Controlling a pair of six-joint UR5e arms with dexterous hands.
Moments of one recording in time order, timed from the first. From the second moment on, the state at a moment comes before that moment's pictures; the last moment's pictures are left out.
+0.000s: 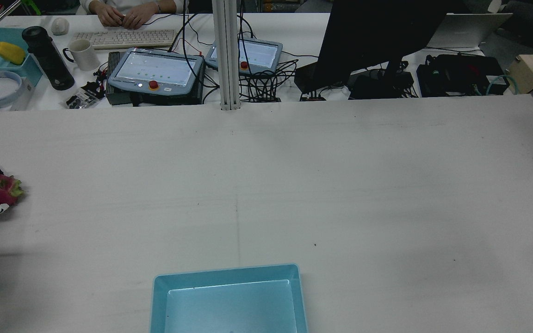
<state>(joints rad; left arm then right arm) -0.94 -1.77 -1.55 0.55 1.28 1.44 1.50 -1.55 1.55 -3.06 -1.49 0.07</state>
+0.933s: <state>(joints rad) -1.15 -1.83 -1.94 0.69 1.48 1.32 1.50 -1.55 1.55 -3.06 -1.49 0.07</state>
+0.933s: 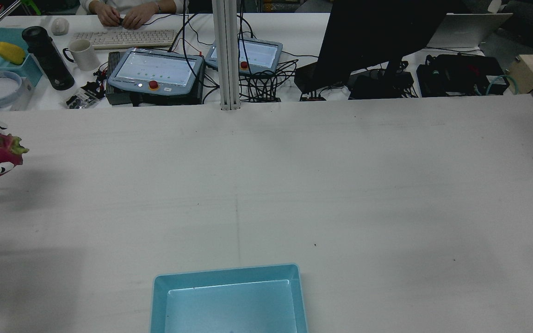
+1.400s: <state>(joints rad) -1.25 -1.93 -1.94 0.55 1.76 1.13 1.50 -1.55 1.55 -3.06 -1.49 0.07</state>
